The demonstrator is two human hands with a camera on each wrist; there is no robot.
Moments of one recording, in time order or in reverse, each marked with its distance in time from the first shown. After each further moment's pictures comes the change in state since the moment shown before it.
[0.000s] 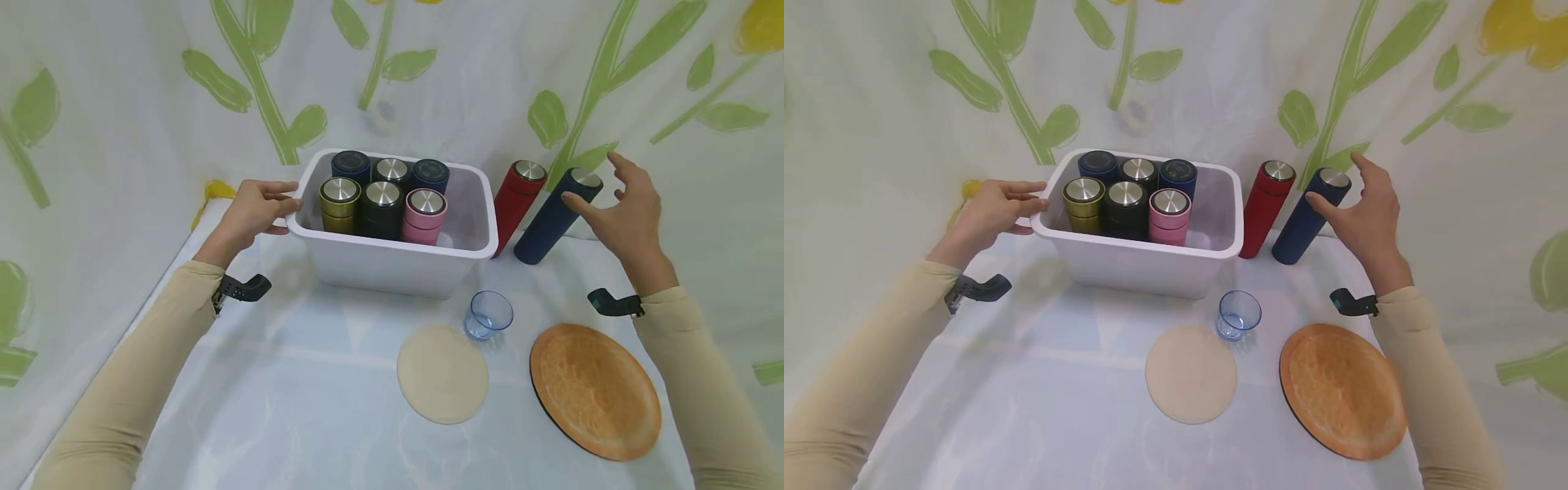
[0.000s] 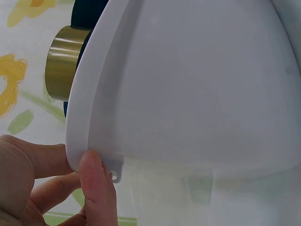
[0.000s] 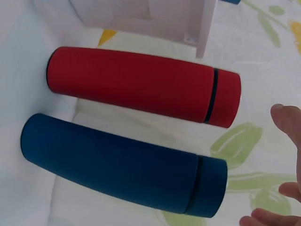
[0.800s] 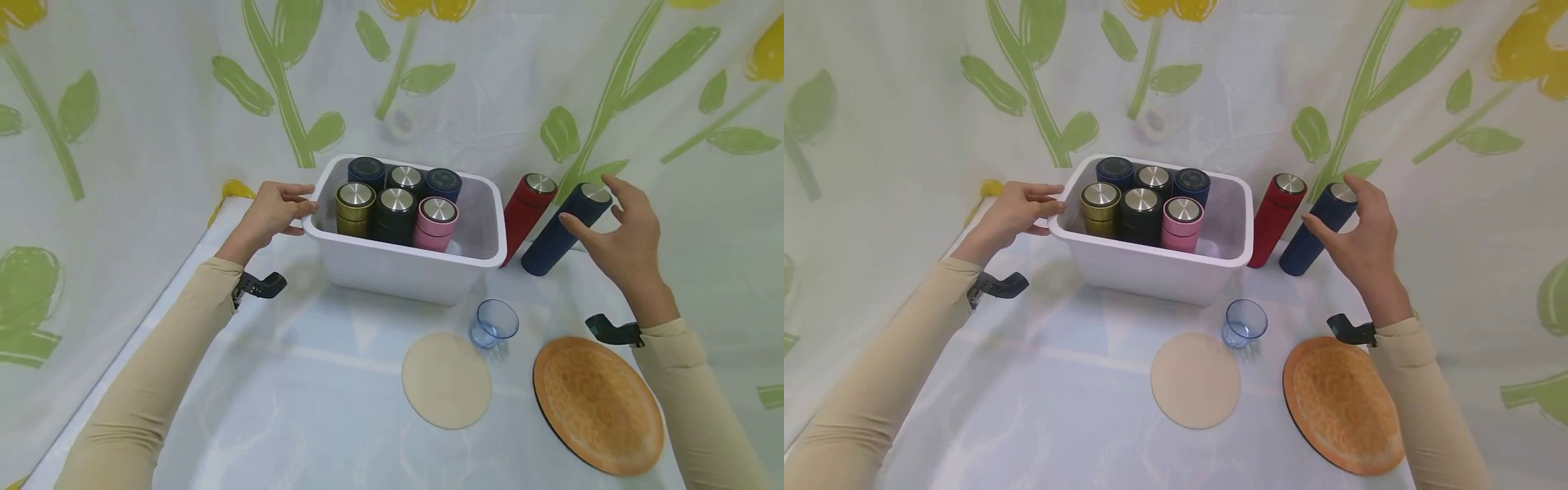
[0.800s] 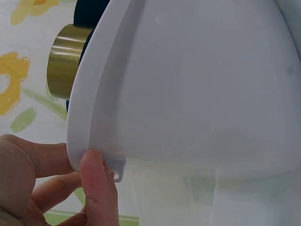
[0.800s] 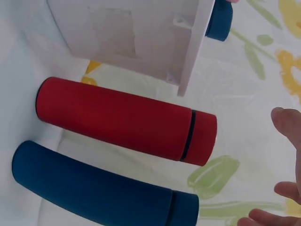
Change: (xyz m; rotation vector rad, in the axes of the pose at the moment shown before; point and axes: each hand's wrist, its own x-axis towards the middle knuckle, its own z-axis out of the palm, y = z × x) left_hand -0.001 -0.001 -0.001 -0.036 0.005 -0.001; right_hand -0.022 -0.023 0.005 0.070 0.089 -0.189
